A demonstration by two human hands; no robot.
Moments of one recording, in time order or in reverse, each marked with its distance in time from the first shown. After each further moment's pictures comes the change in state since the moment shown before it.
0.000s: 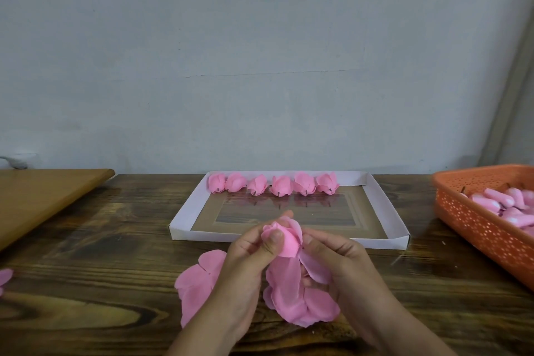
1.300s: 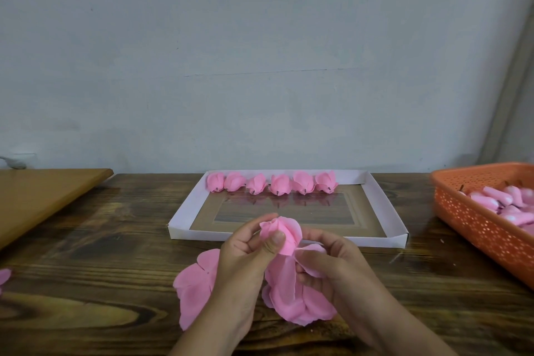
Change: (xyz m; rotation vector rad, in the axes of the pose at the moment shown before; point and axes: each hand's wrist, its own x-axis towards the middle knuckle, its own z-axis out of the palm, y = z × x) left_hand 0.006 -0.013 -0.003 -0.028 0.157 0.093; right_hand 0.001 0.003 -0.002 0.037 -0.021 0.081
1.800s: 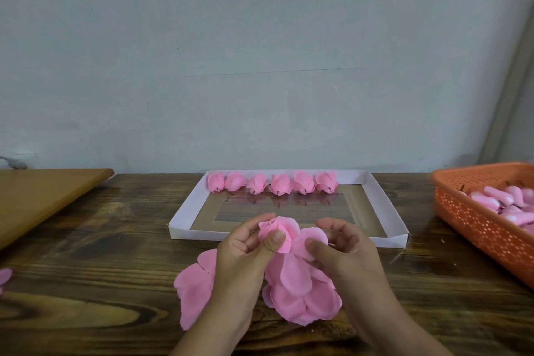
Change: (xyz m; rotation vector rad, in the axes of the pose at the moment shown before) left_hand -0.001 0.001 0.000 0.047 0.033 0.059; right_hand 0.001 0.000 0.001 -0.161 0.352 -0.148
